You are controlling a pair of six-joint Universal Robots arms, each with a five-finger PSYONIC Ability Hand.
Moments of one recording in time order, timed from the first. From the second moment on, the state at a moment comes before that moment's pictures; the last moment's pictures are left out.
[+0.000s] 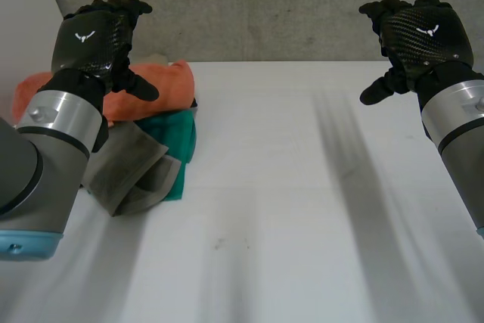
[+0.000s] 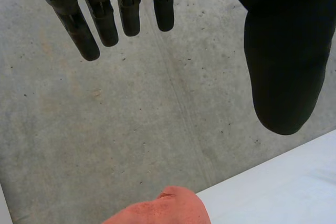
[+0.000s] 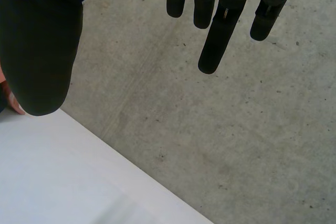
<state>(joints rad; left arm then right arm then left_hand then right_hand) 4.27 -1.65 -1.62 3.48 -1.65 3.16 1.95 -1.50 1.57 -0.22 1.55 2.92 0.27 0.28 0.28 0.28 0.10 0.26 0.27 0.68 0.27 0.10</state>
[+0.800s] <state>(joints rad) 4.52 -2.20 -1.20 3.52 -1.37 3.48 1.94 -1.45 1.58 -0.25 1.54 2.89 1.11 1.19 1.17 1.19 0.98 0.23 0.21 0.68 0.21 0.04</state>
